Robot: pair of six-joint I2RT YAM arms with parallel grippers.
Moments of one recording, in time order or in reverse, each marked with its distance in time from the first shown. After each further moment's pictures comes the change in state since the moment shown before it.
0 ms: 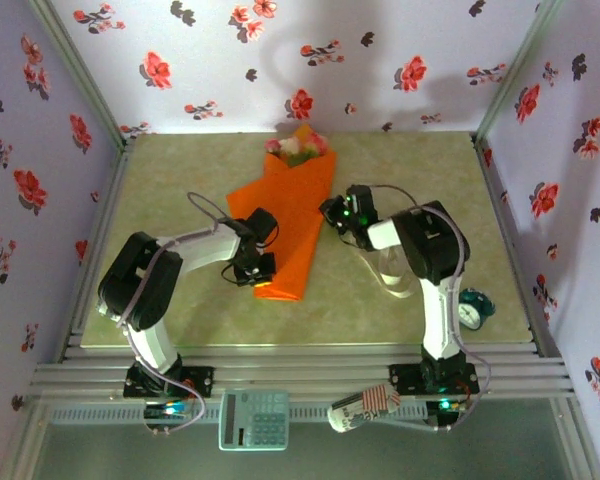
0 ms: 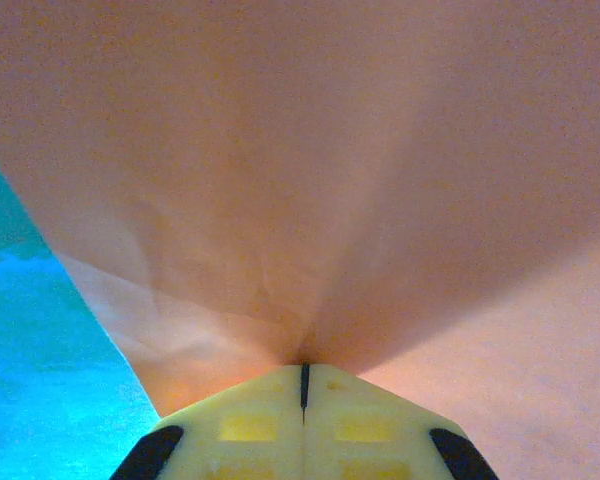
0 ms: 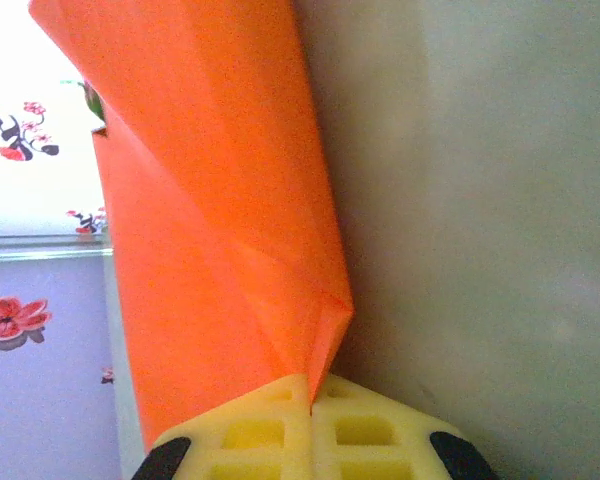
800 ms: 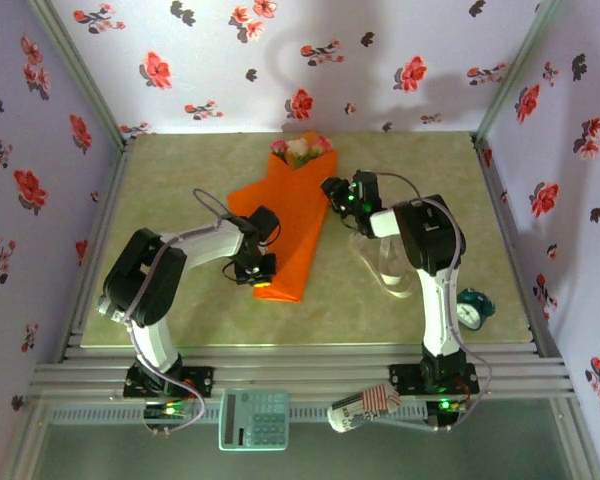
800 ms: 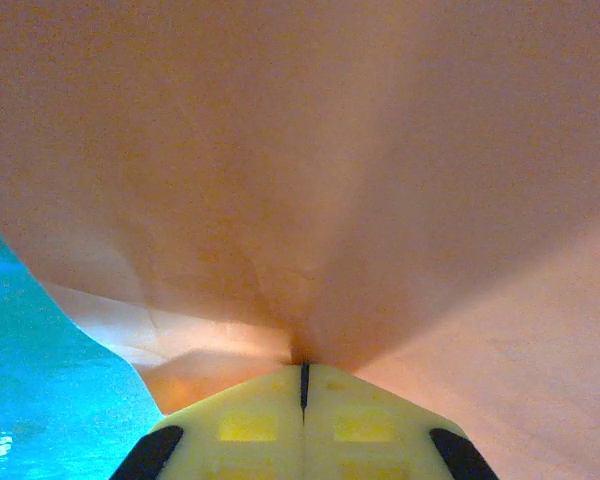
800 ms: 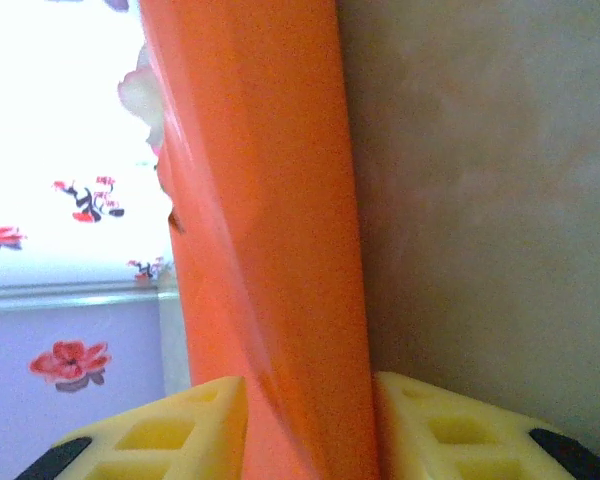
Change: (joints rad) left arm 0.000 0.035 0.048 -0.061 0.006 0.064; right arm -0.078 0.127 0.201 0.034 -0.051 0.043
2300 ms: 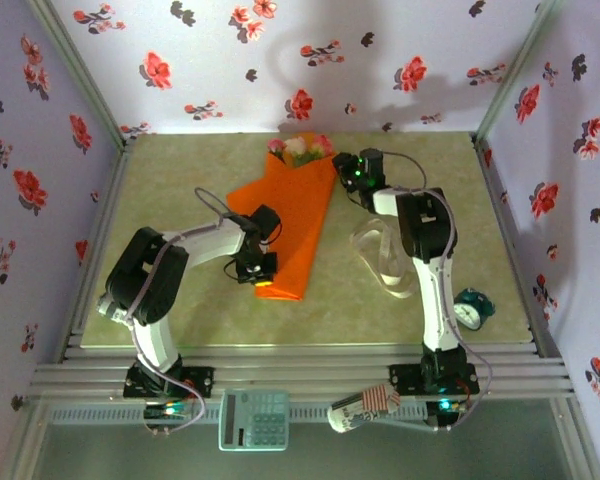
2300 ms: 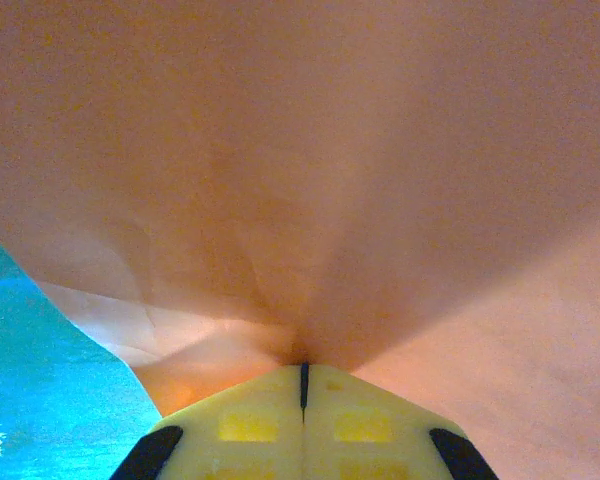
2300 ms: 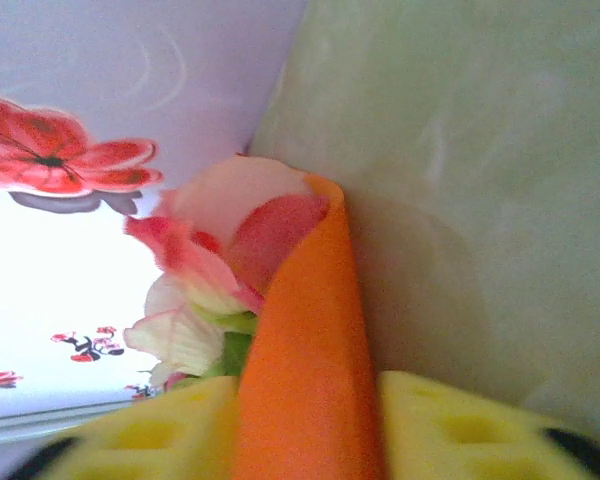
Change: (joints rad) left arm 0.000 0.019 0.021 -0.002 0.015 -0.005; right arm -0.088 0.156 0.350 -0.177 0.084 -0.014
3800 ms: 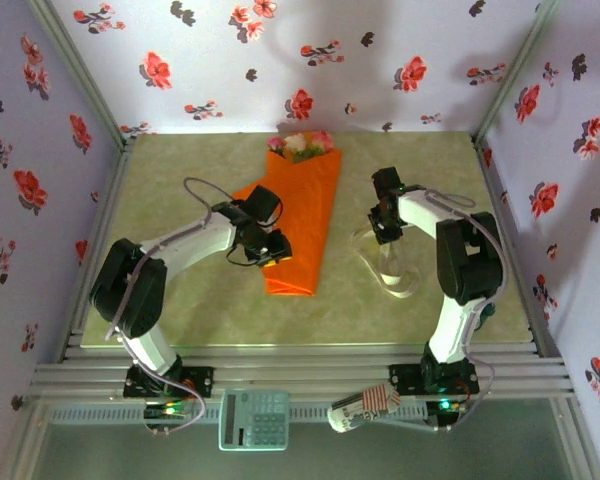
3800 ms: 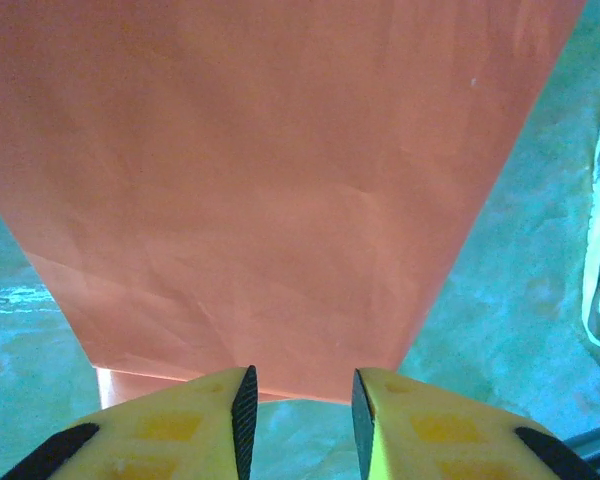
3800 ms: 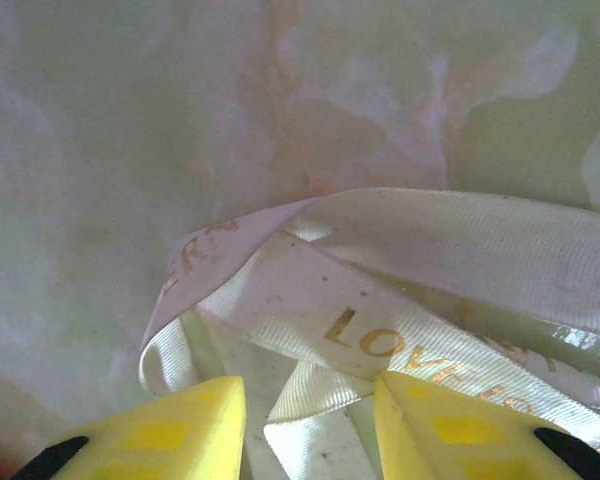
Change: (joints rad) left arm -0.003 -0.117 0.082 0.084 0.078 -0.129; right arm 0.016 -0.519 -0.330 -1.072 0.280 0.318
